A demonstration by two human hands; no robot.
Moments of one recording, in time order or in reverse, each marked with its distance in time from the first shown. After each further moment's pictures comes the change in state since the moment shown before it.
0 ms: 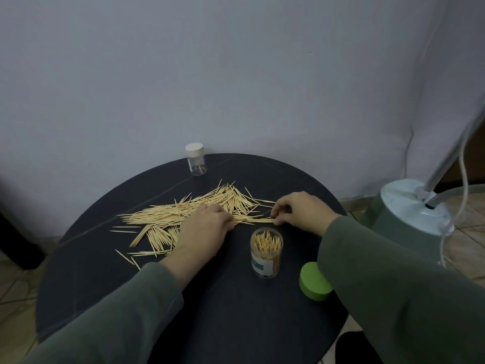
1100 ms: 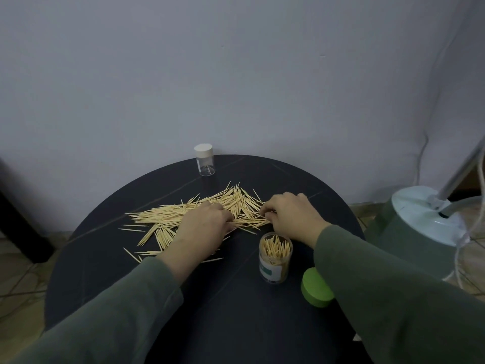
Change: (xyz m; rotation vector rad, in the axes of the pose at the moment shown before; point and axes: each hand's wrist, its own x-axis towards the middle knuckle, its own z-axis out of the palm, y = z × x) left_hand 0.001 -0.012 -0.016 0.126 -0.081 0.054; right_hand 0.014 -0.031 0.018 -0.246 0.205 -0.168
